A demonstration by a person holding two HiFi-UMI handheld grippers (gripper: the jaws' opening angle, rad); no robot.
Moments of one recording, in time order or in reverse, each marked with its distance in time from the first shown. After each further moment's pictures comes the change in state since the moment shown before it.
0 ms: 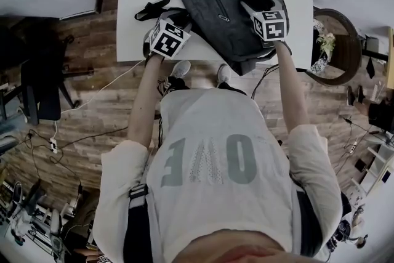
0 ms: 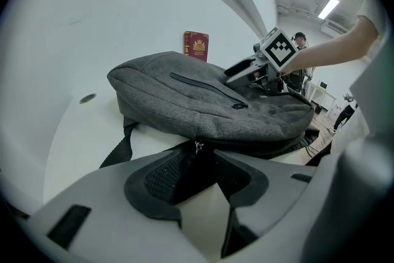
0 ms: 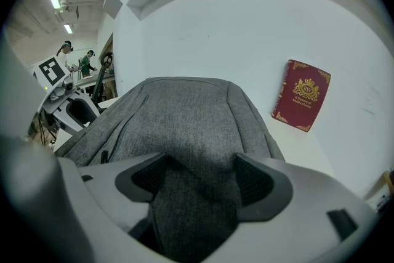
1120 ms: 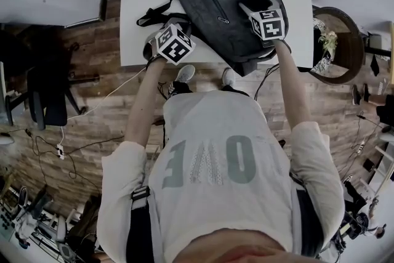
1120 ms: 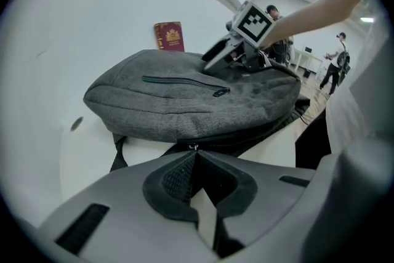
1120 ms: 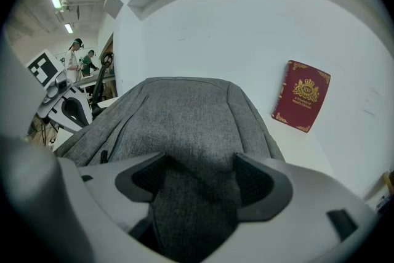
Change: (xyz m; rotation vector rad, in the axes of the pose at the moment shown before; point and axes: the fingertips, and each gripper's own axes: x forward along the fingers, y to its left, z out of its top) left arm -0.003 -0.017 -0.001 0.249 0.124 -0.013; right arm 0.000 0.000 0.002 -0.004 -0.005 -0.004
